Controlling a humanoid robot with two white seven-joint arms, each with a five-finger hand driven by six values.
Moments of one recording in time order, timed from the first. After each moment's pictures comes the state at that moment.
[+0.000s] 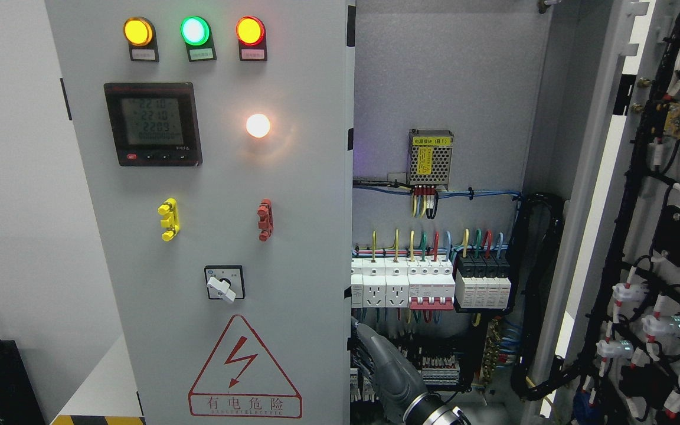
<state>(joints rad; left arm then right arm) 0.11 -0.04 0.08 -0.08 0.04 -0.13 -0.28 -0.55 -0.04 0.37 -1.37 -0.41 0.12 0.27</state>
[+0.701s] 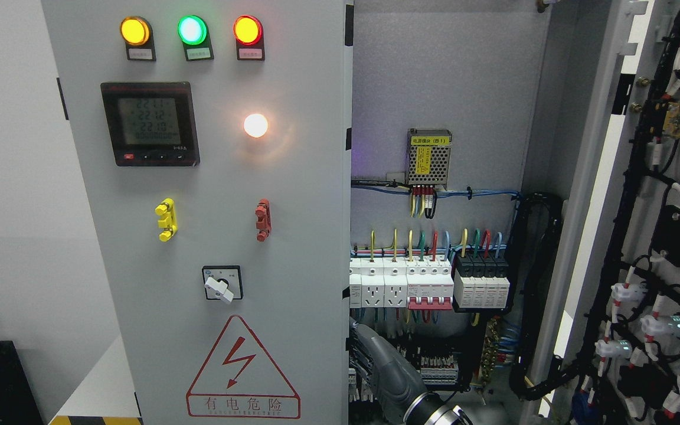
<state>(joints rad) 0.11 -0.04 0.08 -0.08 0.04 -0.13 -0.28 -0.55 -0.04 0.37 -1.37 -0.42 0.11 0.35</state>
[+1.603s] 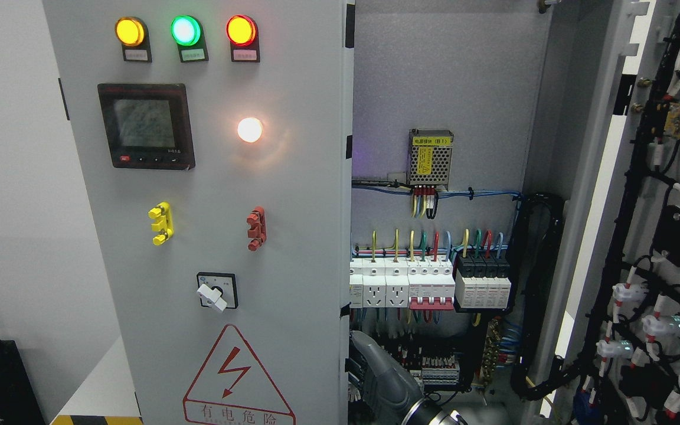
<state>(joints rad) 0.11 -0.04 0.08 -0.08 0.04 -0.13 -0.28 -0.53 -0.05 0.37 -1.39 -0.48 0.11 0.41</state>
